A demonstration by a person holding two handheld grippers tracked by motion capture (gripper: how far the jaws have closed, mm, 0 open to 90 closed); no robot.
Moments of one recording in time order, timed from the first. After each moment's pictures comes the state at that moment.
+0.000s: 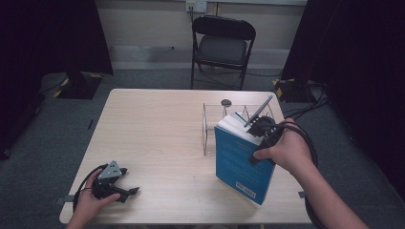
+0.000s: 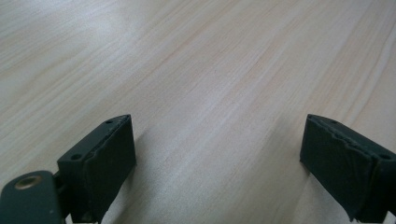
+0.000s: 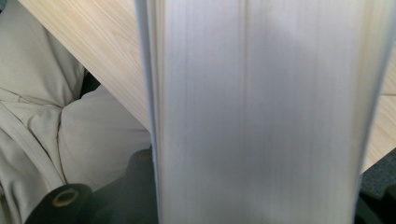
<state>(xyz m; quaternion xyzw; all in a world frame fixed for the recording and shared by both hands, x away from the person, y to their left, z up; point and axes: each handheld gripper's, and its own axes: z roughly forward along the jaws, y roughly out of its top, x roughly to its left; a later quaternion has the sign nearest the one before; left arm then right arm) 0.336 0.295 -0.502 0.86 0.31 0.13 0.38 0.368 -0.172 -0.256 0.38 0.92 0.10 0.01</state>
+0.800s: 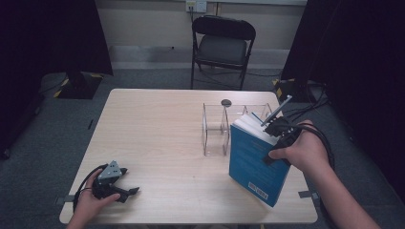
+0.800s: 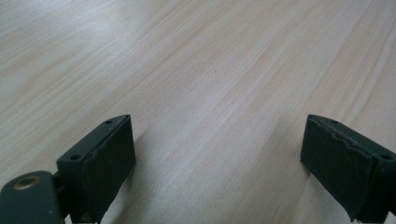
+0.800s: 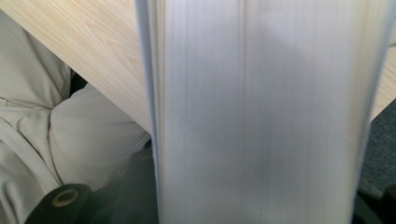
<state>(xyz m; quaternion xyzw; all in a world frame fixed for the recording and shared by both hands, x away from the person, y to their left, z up) 0.336 0.295 -0.502 0.86 0.31 0.13 0.38 0.366 -0.207 -0.254 0.42 0.90 0.09 0.01</state>
